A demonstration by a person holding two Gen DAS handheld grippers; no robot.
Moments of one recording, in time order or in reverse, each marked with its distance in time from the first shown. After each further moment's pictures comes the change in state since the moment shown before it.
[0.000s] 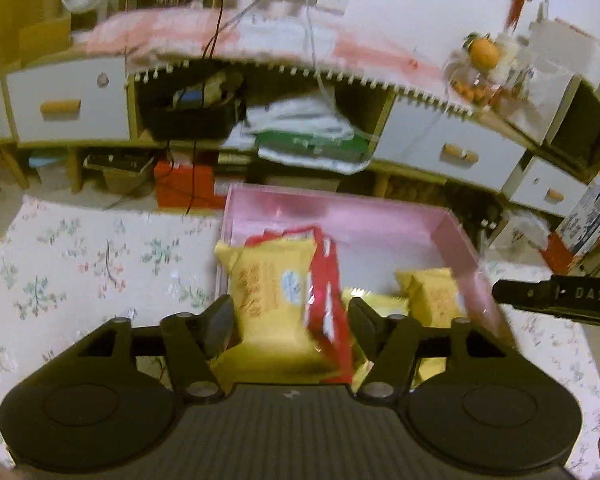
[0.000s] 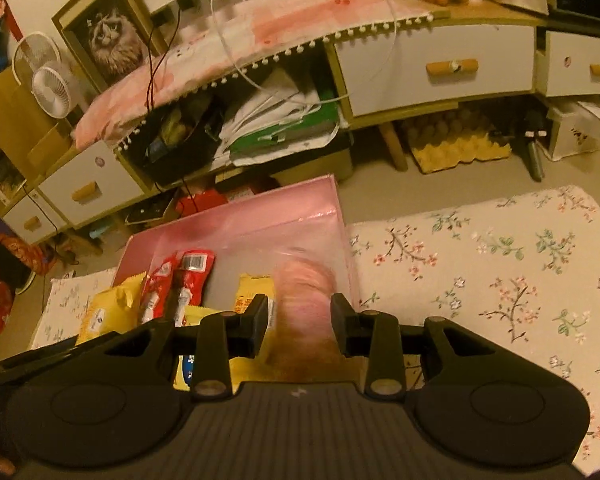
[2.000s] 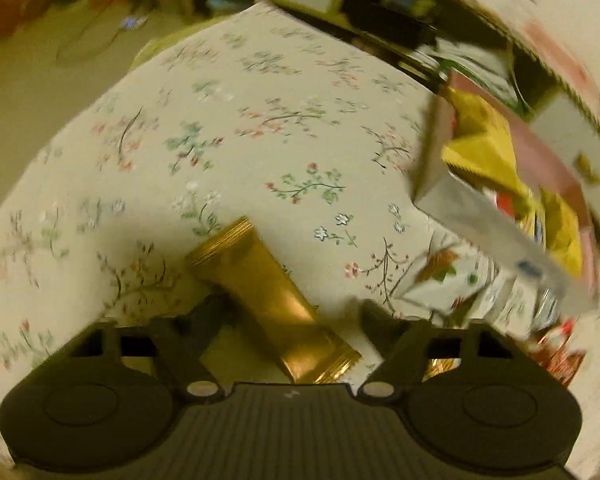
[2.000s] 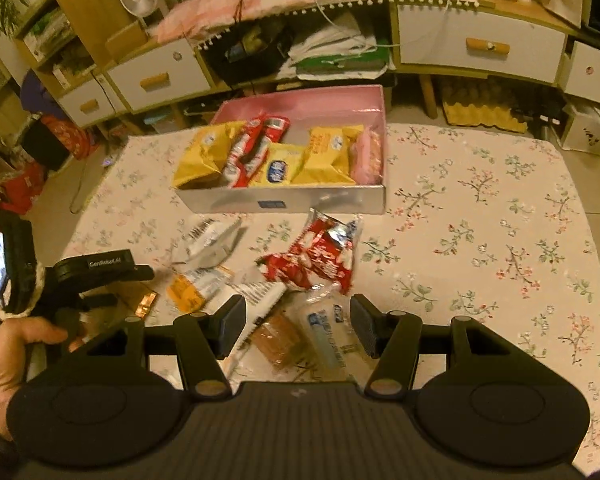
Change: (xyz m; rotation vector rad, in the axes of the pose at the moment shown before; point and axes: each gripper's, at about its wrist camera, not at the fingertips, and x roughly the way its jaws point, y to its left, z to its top) left arm -0.053 0.069 -0.116 -0.404 0.252 0.291; right arm -0.116 0.028 -0.086 -0.213 0.212 0.038
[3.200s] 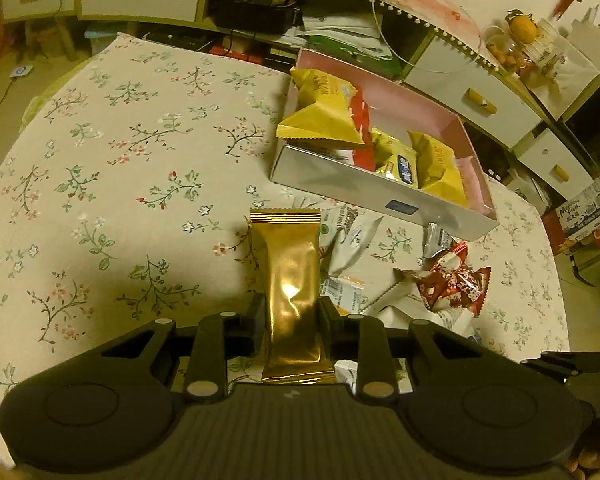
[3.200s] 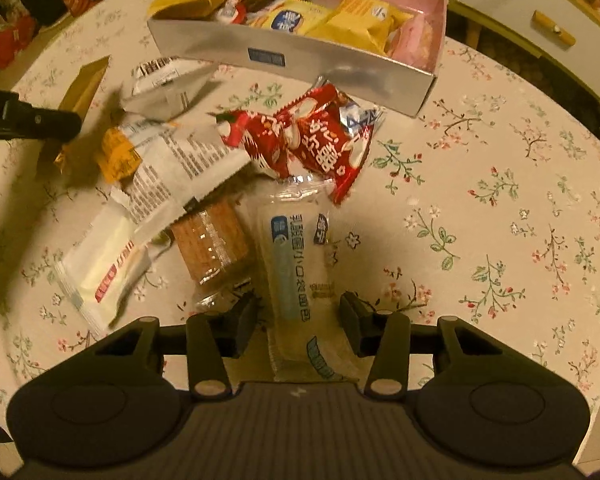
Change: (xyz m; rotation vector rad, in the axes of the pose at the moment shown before) left arm -0.040 -0.044 -0.008 0.233 0.023 -0.238; right arm 0.087 0.008 -0.031 -0.286 0.266 -0.104
